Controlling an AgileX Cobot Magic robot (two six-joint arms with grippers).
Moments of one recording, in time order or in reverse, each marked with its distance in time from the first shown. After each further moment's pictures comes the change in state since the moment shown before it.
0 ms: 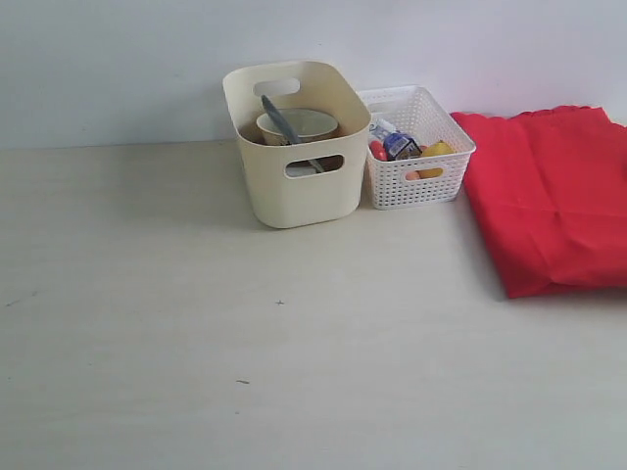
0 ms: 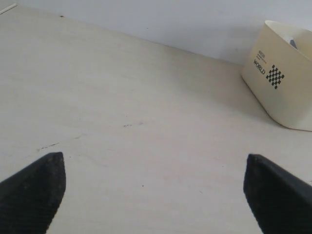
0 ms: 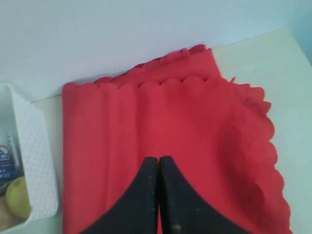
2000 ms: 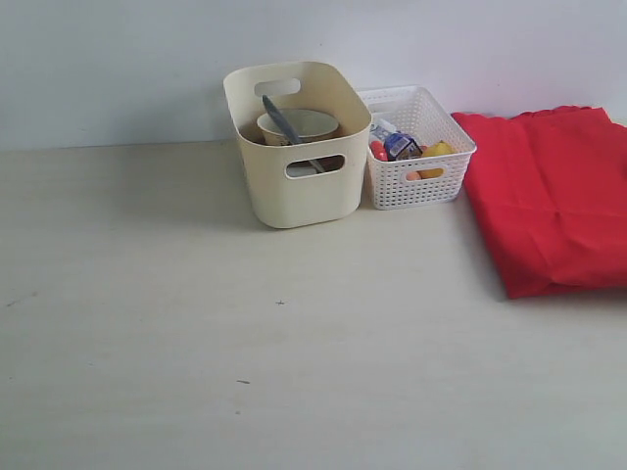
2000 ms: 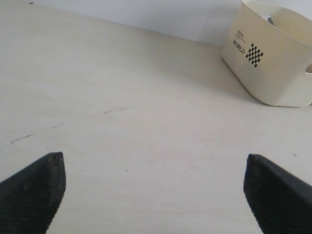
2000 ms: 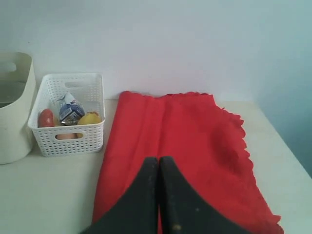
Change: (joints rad) left arm -0.092 0.000 0.041 0.002 -0.012 0.000; right arm 0.186 -1.576 1.793 -0.022 -0.808 -0.206
